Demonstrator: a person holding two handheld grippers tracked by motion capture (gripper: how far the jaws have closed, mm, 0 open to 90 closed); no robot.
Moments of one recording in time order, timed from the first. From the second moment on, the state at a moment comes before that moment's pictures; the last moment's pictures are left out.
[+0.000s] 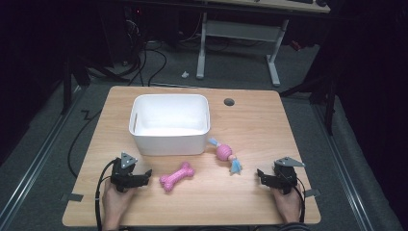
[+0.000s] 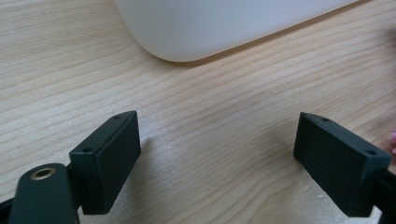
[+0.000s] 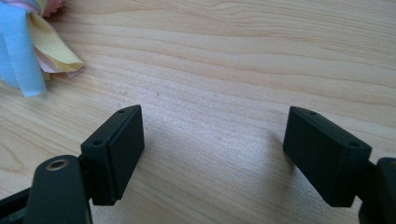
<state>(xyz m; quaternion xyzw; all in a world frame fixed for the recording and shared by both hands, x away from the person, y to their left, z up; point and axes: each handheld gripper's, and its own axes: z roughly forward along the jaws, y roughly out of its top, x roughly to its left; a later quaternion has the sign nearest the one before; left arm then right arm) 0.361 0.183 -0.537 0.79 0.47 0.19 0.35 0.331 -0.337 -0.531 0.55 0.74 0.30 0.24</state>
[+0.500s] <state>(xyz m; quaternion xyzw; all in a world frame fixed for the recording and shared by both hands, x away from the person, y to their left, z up) 0.361 0.182 -0.537 0.79 0.47 0.20 0.35 0.330 -0.337 -0.531 0.55 0.74 0.30 0.24</state>
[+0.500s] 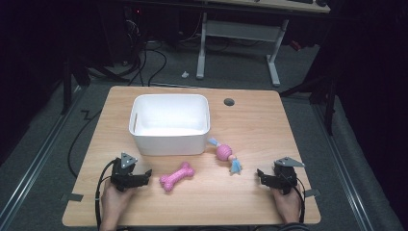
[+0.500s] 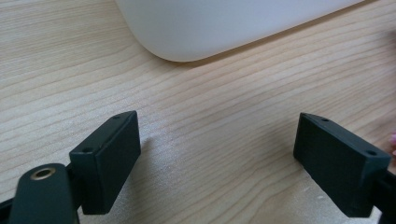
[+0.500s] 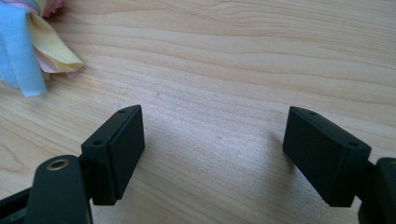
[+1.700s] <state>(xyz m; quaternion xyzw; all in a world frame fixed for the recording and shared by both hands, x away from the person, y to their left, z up) 0.345 0.189 -0.523 0.80 0.44 0.17 0.38 0.330 -0.336 -0.531 0.55 0.74 0.30 0.24</state>
